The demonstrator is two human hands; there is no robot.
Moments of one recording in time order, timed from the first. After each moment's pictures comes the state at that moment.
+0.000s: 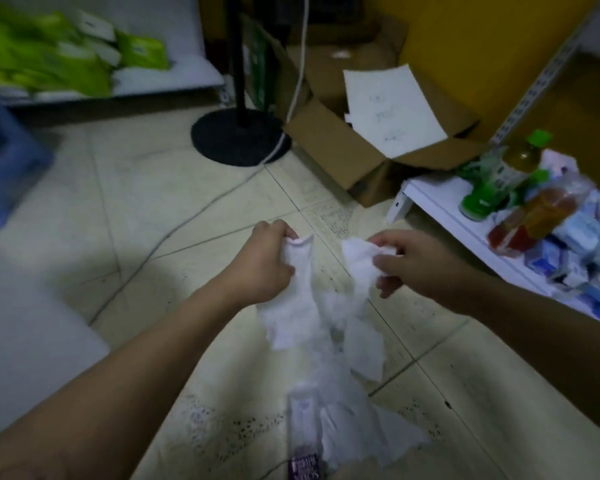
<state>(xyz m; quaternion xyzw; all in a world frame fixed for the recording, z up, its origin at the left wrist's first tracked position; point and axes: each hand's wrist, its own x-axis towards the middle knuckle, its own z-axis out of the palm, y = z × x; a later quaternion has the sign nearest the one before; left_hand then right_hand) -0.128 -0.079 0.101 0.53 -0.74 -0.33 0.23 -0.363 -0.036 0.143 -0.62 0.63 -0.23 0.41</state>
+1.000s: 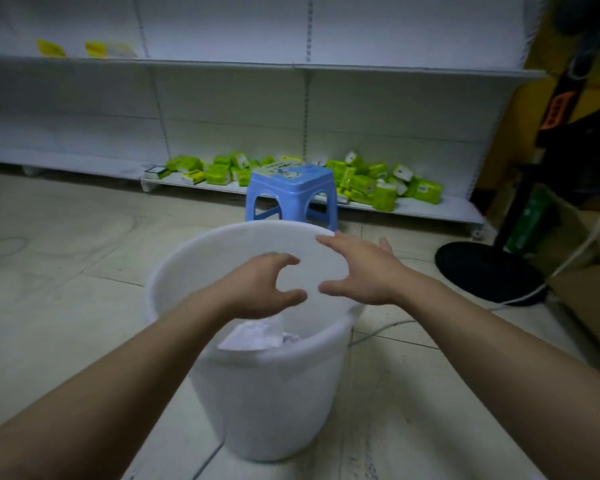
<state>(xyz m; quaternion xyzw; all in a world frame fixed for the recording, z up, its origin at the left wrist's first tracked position) 0.172 0.088 0.210 0.79 -0.58 -0.10 0.18 0.023 -0.045 0.223 -0.95 0.30 -0.06 0.09</state>
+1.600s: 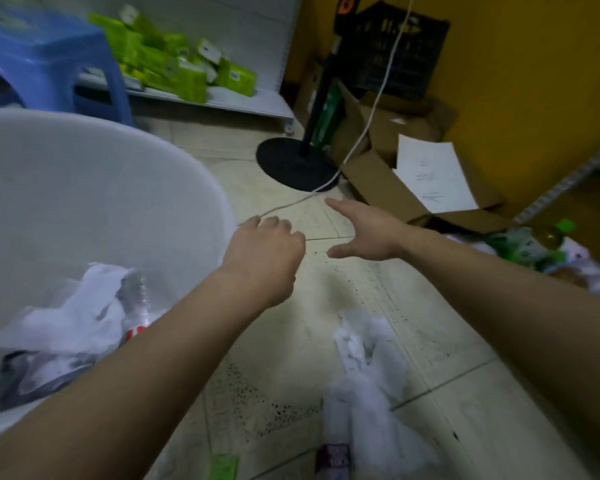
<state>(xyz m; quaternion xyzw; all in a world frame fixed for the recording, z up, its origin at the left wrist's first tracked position) 0.000 -0.001 0.154 0.57 -0.82 0.05 0.08 -0.187 -0.092 0.176 -0.80 0.59 0.09 0.09</state>
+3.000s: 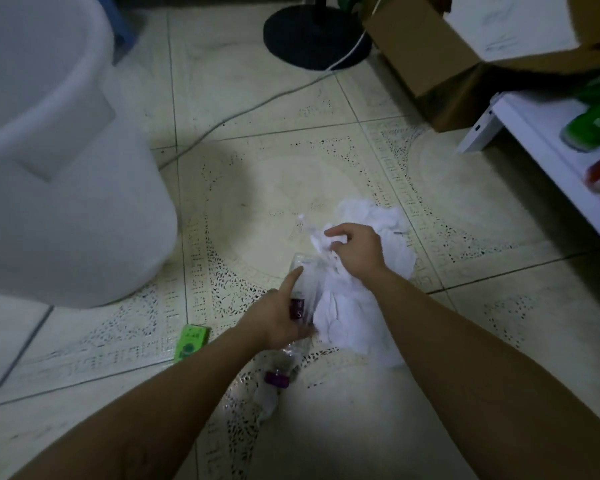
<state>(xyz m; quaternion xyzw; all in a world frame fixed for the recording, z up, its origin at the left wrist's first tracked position) -0.150 0.117 -0.075 0.65 -0.62 -0.44 0.07 -0.310 0.003 -0.081 -0.61 0.65 -0.25 0.38</state>
